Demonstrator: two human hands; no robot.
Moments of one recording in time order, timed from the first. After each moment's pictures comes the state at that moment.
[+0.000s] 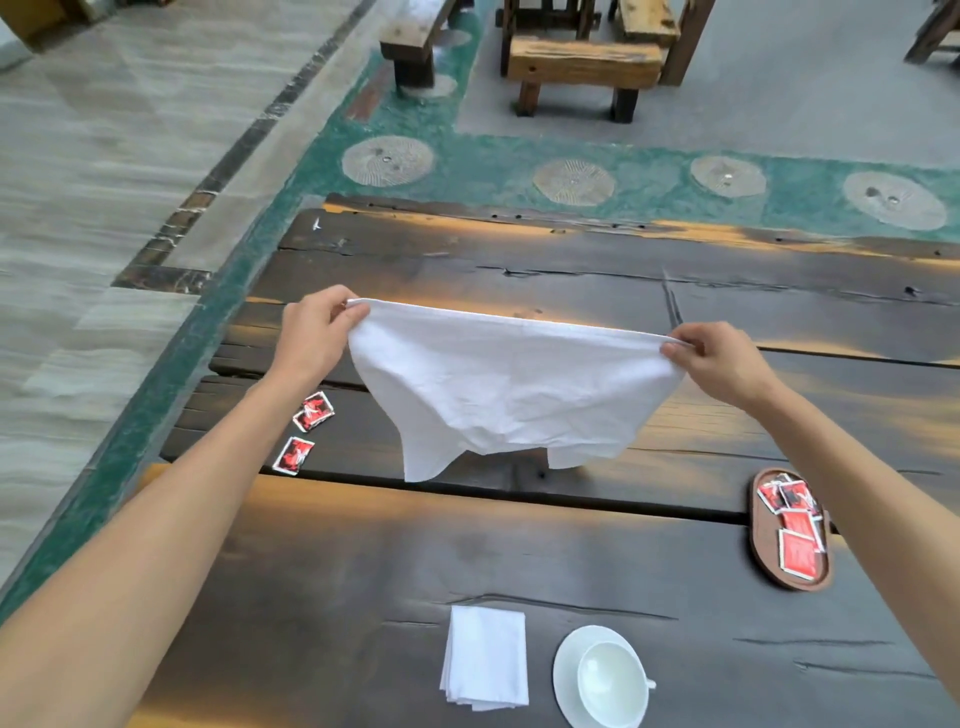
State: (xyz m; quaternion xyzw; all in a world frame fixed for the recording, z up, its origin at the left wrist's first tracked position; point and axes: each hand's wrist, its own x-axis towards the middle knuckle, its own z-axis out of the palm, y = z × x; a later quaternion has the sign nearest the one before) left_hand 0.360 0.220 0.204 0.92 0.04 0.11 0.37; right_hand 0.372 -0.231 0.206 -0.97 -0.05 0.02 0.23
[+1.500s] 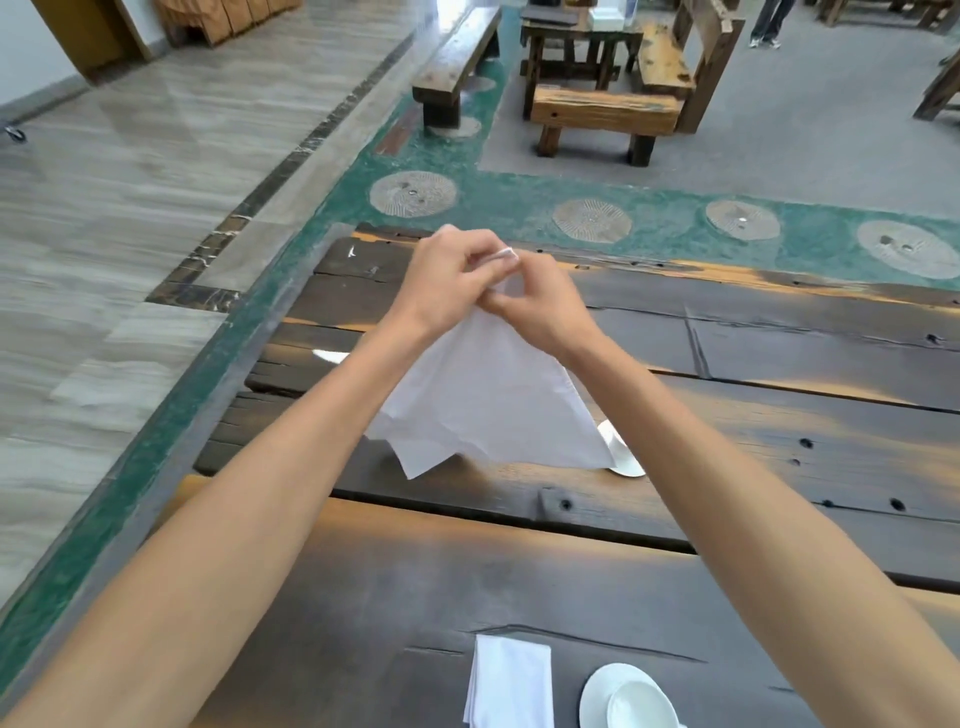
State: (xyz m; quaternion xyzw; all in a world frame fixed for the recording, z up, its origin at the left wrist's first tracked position) left_hand 0.375 0.148 0.303 0.88 -0.15 0.16 0.42; right_hand 0.380 0.008 0.294 -0.87 -0.23 -0.04 0.45
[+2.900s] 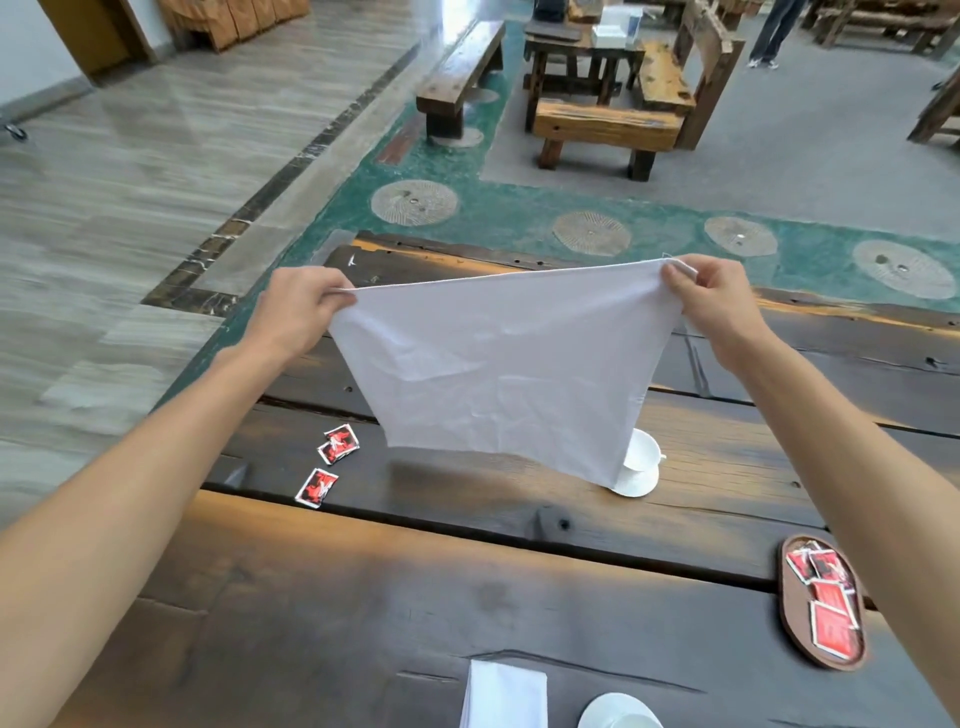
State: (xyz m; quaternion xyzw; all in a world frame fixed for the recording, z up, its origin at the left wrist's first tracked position) left_hand 0.397 0.304 0.251 0.95 -0.05 0.19 0.23; right_hand 0.447 -0.146 0.281 -0.84 -0.05 -0.07 0.54
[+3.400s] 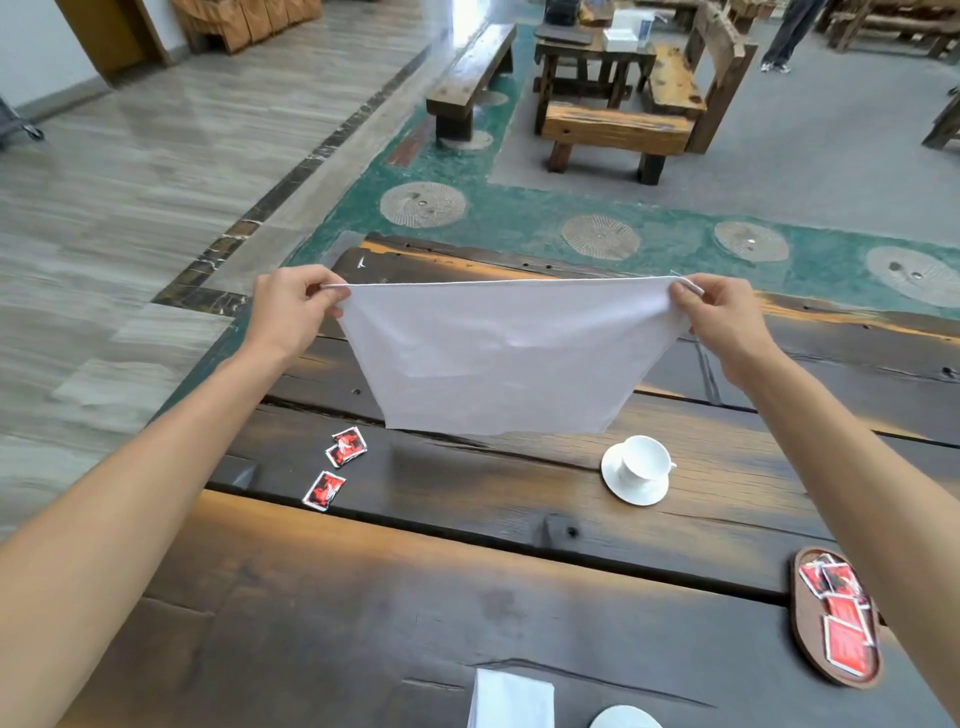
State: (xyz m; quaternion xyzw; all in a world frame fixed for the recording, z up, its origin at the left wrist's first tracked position) left_hand 0.390 0.308 0.255 0.90 0.06 0.21 0.38; right_hand 0.457 -0.149 0.260 -0.86 -0.04 -0.08 0.50
